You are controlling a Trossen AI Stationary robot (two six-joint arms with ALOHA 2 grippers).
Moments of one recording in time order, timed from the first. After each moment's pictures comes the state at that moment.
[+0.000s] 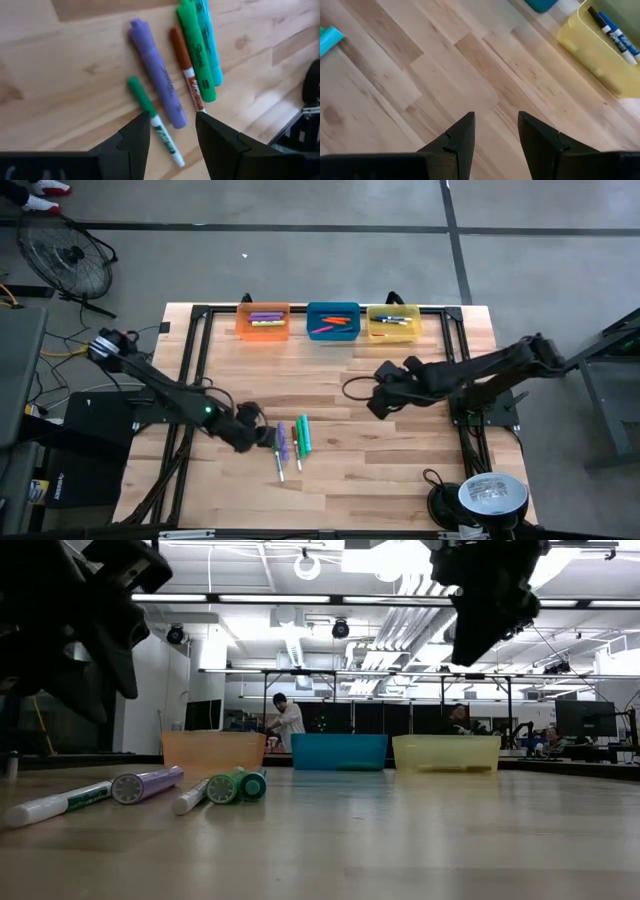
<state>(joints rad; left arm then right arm) -0.53 1.29 0.67 -0.31 -0.28 -1.81 0.20 1.40 1.10 -1.00 0.50 0.88</state>
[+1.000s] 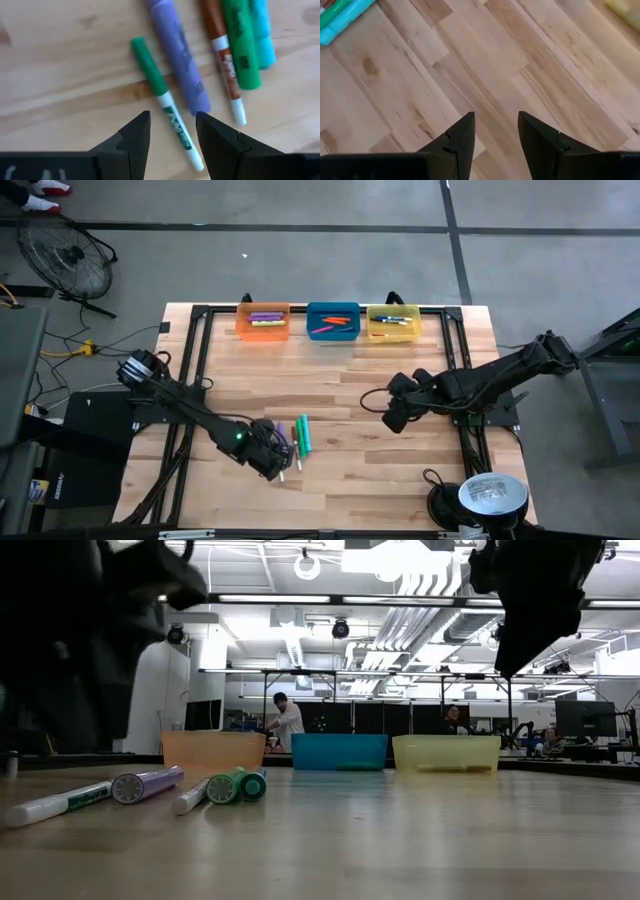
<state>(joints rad) -0.58 1.67 1.04 -0.64 -0.21 -1.93 0.30 1.25 0.92 -0.90 0.36 0.93</state>
